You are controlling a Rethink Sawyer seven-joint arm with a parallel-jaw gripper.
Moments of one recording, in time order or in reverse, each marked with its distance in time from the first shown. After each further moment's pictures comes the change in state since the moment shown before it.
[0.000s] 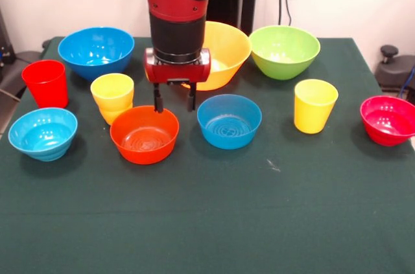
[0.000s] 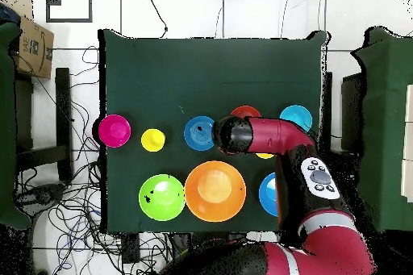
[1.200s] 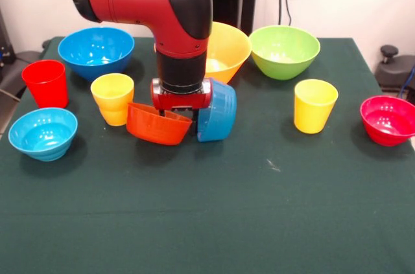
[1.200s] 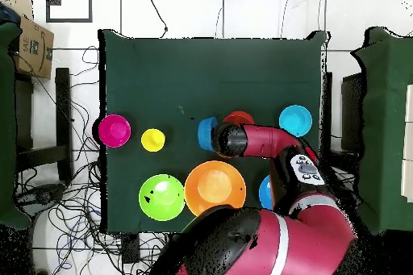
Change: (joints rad) arm 0.016 0.144 -0.040 -0.041 0.001 -0.124 0.000
